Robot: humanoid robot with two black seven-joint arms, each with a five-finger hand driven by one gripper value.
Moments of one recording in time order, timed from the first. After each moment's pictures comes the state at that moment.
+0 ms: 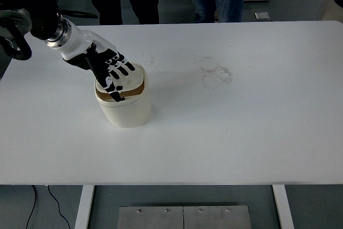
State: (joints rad) left arm -1.93 0.60 0.57 -1.38 -0.03 -0.42 0.49; right arm 0.04 0.00 0.28 0.02 -0.32 -0.03 -0.03
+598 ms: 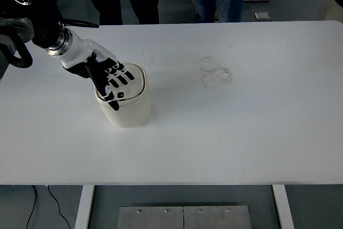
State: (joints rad) left arm -1.91 0.59 0.60 -1.40 -0.03 -0.42 0.49; right arm 0.04 0.00 0.28 0.02 -0.32 -0.03 -0.03
